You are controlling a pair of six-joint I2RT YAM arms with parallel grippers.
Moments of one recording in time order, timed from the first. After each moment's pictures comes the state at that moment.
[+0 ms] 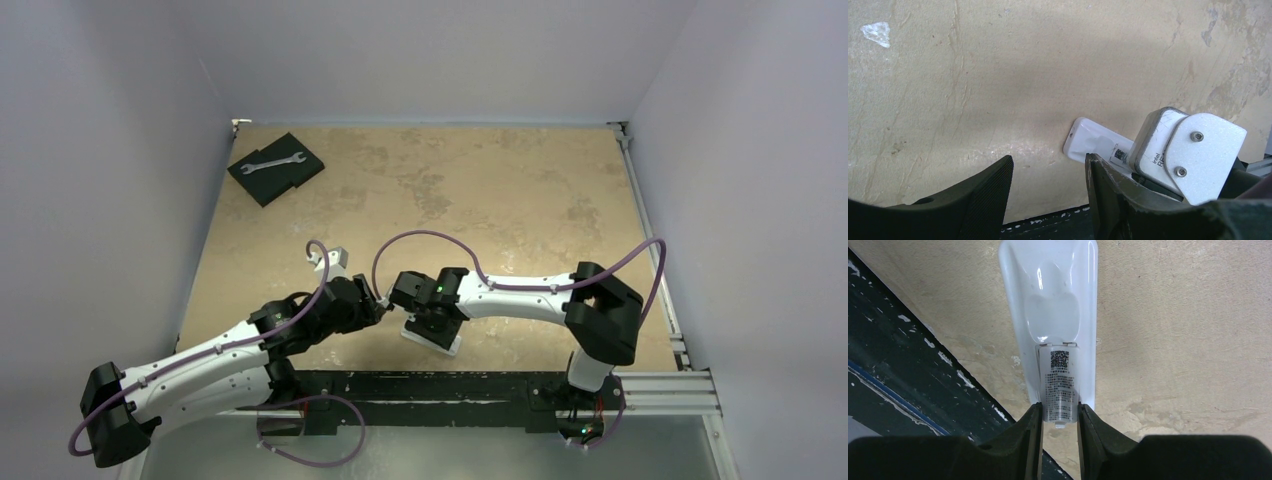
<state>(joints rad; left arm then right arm) -0.97 0.77 0.51 -0.56 -0.35 -1.10 1.19 1.71 1.14 -0.83 0.06 0.09</state>
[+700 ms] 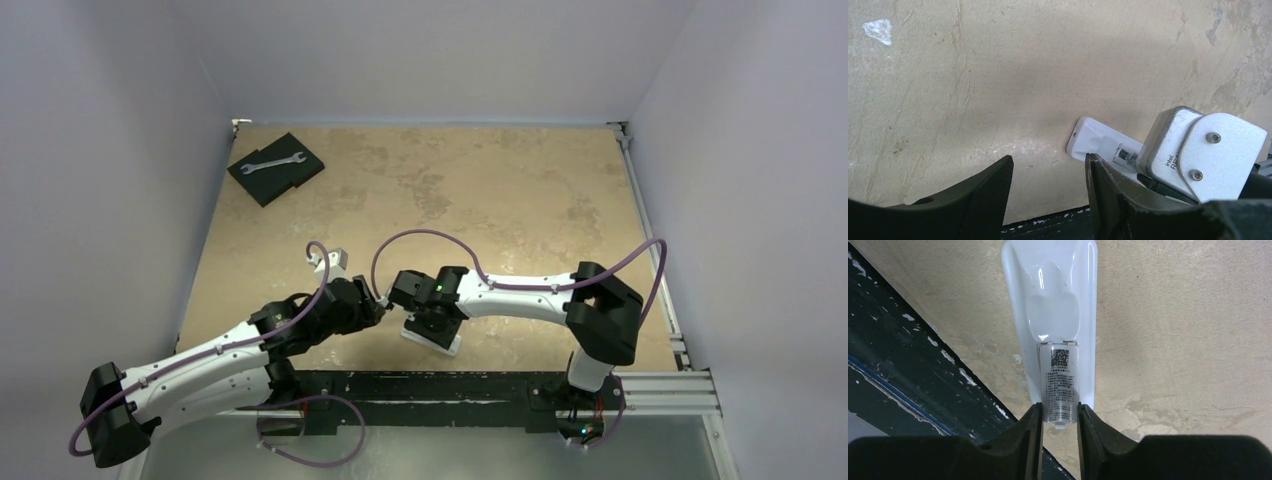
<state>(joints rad) -0.97 0.76 0.50 -0.56 -0.35 -1.10 1.19 1.71 1.15 -0.84 0.06 0.09</state>
